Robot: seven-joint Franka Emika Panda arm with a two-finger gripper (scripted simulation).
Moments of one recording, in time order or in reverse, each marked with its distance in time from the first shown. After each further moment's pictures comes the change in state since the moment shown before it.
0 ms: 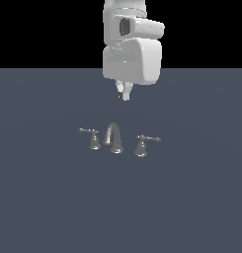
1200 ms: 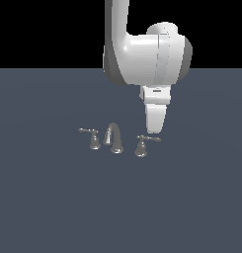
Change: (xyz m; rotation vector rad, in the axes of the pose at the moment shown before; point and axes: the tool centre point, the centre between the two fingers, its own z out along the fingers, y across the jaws) arm 0.116 -0.014 0.132 0.011 0.005 0.641
